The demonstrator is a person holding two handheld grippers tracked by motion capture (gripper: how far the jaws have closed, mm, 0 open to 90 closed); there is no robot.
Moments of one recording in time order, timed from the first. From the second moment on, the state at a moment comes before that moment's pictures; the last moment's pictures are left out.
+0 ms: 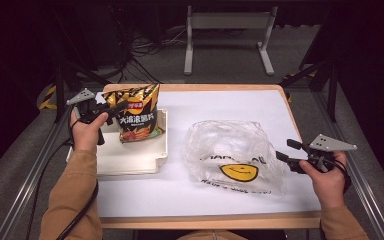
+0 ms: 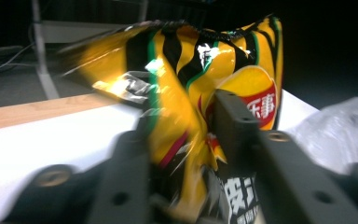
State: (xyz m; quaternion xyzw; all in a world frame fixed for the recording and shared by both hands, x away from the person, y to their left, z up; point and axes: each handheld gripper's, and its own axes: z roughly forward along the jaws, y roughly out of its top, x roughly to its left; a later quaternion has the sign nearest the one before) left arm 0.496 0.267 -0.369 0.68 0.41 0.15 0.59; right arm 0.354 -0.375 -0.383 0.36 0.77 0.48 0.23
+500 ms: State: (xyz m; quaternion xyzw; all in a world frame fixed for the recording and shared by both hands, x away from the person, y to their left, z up) left arm 0.486 0.273 -0.359 0.65 0.46 0.18 0.59; right arm 0.357 -0.373 -0.384 0.36 0.77 0.48 0.23
